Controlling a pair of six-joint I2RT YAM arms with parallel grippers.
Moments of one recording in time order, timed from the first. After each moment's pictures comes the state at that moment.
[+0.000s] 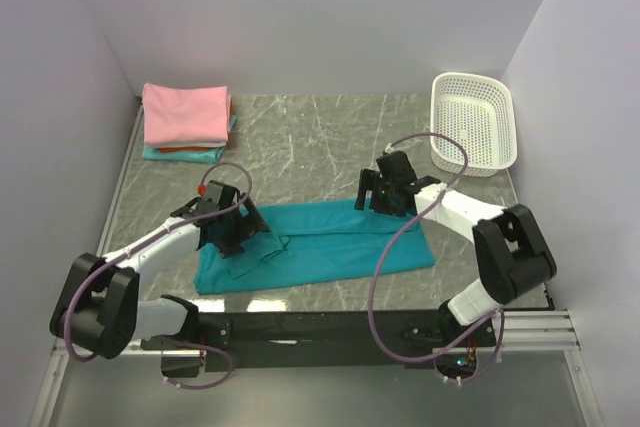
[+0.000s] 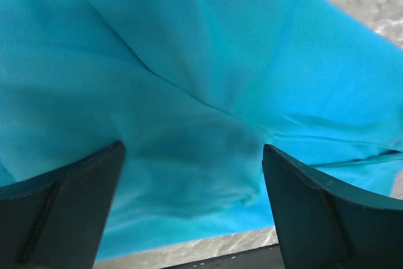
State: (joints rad) left arm -0.37 1.22 0.59 -0.39 0.08 -0.94; right arm 0.46 1.49 0.86 -0.31 0.05 0.55
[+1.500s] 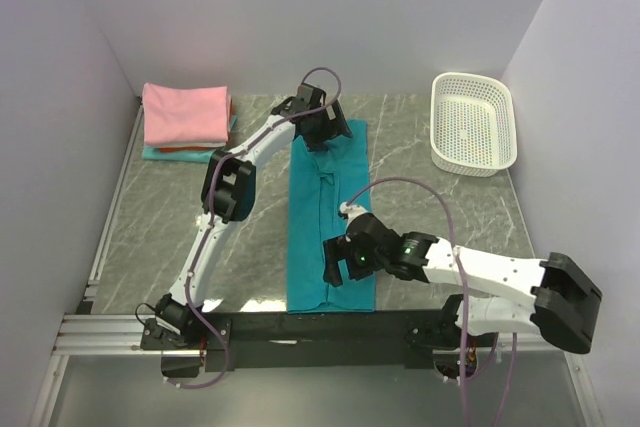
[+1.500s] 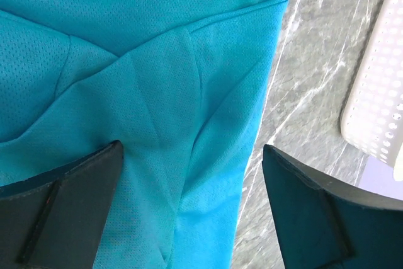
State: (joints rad) left arm -0.49 2.61 2.35 -0.54 0.24 -0.81; right arm 1.01 1.18 0.61 -0.34 -0.05 0.64
